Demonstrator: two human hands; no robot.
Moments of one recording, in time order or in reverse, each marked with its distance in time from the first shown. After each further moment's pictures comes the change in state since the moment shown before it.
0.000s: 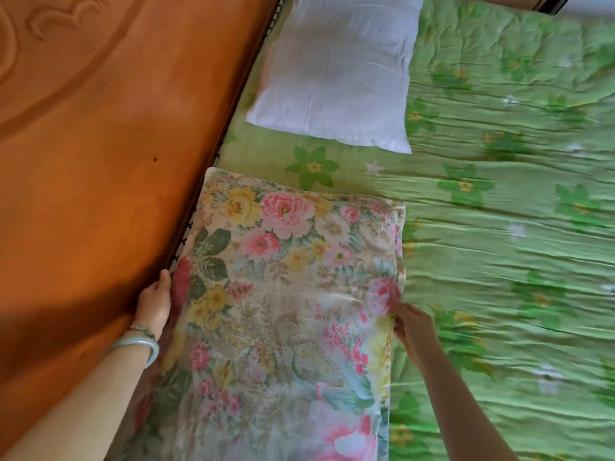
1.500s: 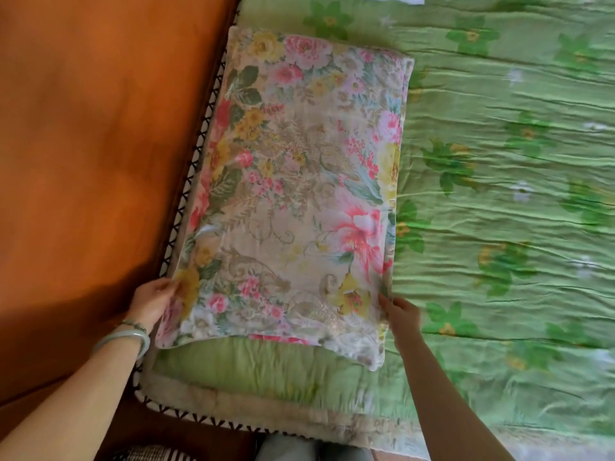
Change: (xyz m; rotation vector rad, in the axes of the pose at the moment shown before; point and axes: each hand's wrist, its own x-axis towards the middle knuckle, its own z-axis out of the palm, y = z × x) left_hand -0.202 -0.251 -0.148 0.071 -0.201 -0.143; right_hand -0.223 0.264 -0.069 -0.155 0.147 0.089
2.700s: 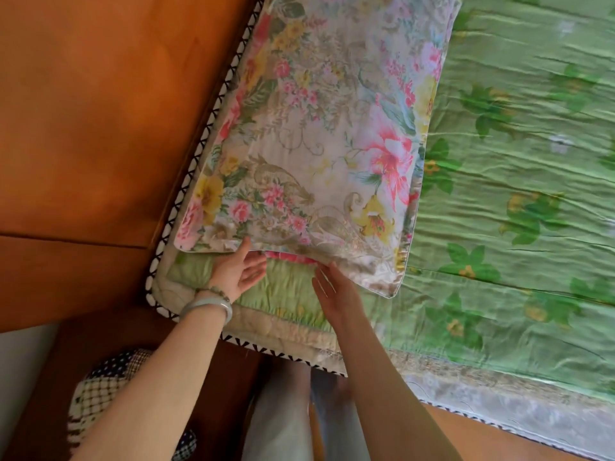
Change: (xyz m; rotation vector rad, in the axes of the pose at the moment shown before) left_hand -0.117 -0.064 0.105 -0.681 -0.190 -0.326; right_hand -0.125 0.077 0.088 0.749 -0.407 0.394
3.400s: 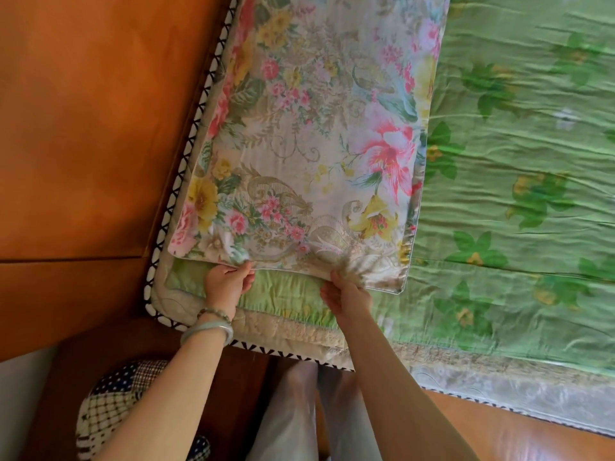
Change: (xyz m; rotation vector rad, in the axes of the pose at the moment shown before) left_hand 0.016 -0.022 -0.023 0.277 0.217 0.276; right_hand 0.000 0.006 -0.008 -0.235 0.337 -0.033
